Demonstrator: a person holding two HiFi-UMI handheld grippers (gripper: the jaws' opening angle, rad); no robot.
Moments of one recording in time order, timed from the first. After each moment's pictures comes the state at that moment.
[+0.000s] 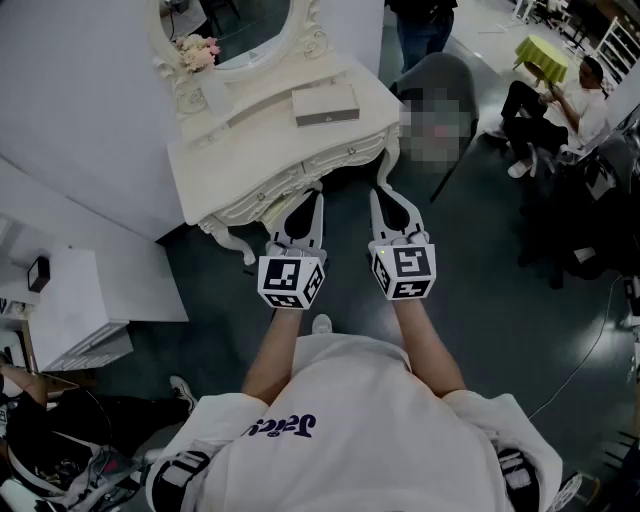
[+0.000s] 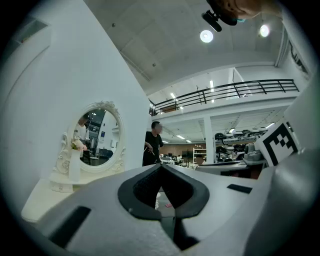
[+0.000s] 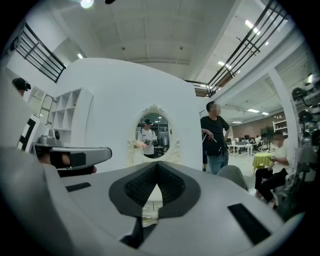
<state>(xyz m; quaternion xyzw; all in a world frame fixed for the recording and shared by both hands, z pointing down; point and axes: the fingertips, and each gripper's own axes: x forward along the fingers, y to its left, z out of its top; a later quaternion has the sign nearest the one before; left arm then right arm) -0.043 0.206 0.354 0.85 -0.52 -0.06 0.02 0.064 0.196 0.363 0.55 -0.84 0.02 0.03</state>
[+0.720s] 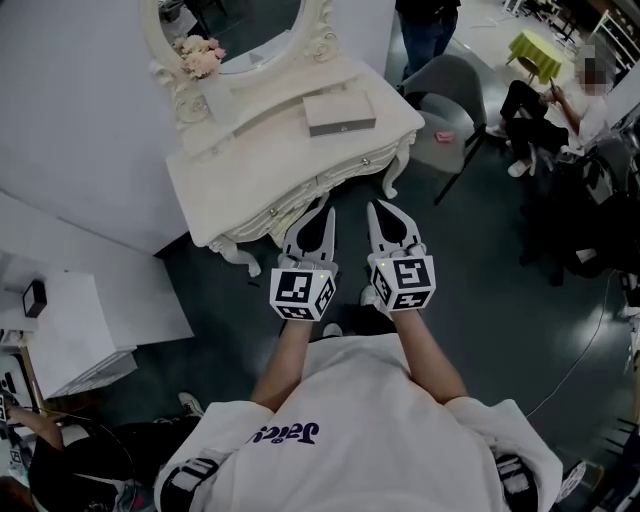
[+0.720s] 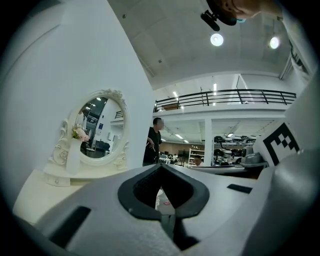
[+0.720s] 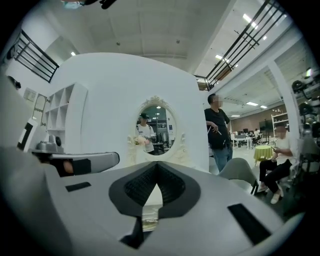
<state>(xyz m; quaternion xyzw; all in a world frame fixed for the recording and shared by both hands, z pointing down) -0.112 0.137 0.384 0.86 -0.50 -0.07 0.06 -0.030 0.128 0.389 0.55 -0.84 0.05 0.03</state>
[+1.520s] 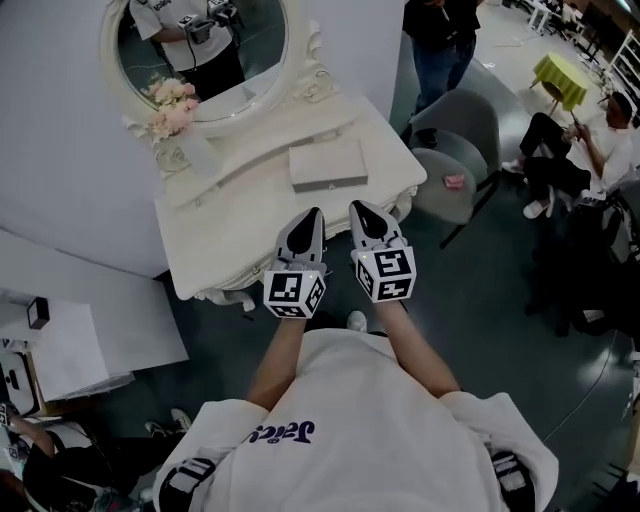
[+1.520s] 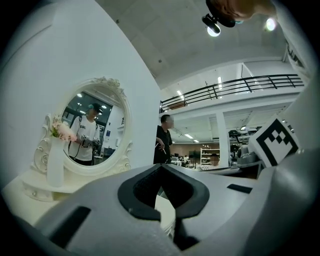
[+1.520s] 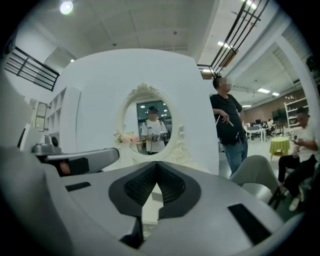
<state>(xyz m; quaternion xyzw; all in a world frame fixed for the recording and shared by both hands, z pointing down) -0.042 -0.087 0.405 0.83 -0.55 -0.07 0.03 0.032 -0.110 0.424 0.49 -0.87 0.08 0.04</state>
